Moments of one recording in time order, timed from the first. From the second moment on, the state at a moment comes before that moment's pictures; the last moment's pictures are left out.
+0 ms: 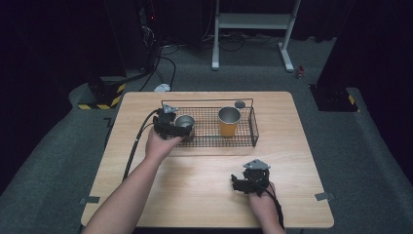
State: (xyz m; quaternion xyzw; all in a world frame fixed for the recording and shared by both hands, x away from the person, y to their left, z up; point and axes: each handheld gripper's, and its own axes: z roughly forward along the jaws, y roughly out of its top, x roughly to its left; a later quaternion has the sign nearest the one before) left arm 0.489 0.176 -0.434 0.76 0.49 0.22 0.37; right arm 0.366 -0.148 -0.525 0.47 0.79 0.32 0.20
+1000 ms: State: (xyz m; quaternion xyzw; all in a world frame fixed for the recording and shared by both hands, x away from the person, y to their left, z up) left arm 0.415 0.226 -0.451 0.76 0.46 0.21 0.41; right arm 0.366 -0.148 -0.525 0.48 0.79 0.32 0.20
